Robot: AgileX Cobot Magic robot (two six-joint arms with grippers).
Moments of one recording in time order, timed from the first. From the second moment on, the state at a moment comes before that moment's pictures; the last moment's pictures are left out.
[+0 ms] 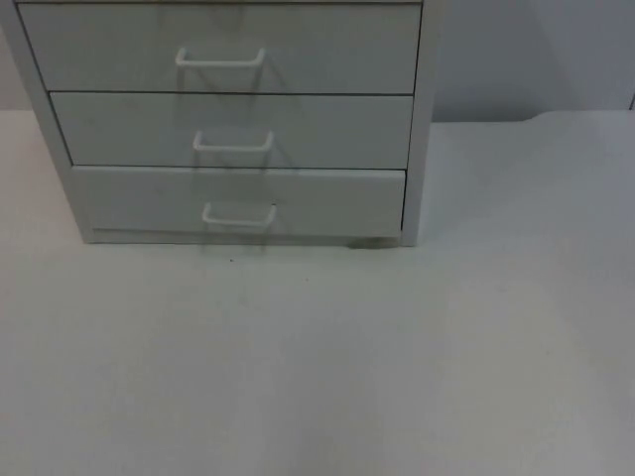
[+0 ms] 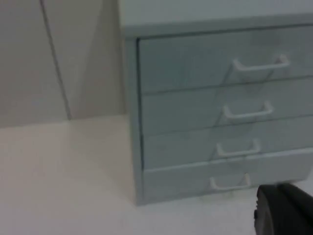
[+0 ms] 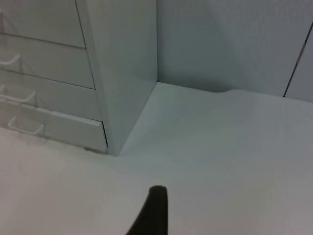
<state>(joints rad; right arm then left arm) 0.21 0.49 -0.81 0.06 0.82 -0.11 0.13 0.37 -0.69 -0.51 0.78 0.46</state>
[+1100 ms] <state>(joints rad) 0.21 0.00 -0.57 0.08 0.98 -0.11 -0.01 0.00 -0.51 -0.06 1.11 0.05</state>
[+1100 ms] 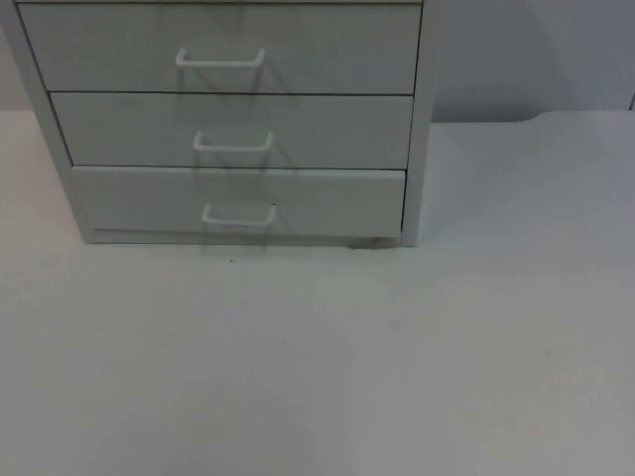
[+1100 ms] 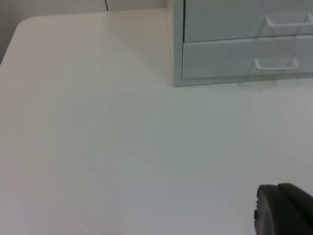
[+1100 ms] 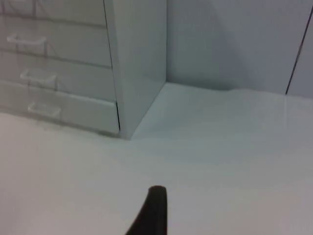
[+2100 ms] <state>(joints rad) 0.21 0.00 -0.52 -0.01 1.08 0.00 -0.01 0.00 -0.50 -0.06 1.09 0.05</state>
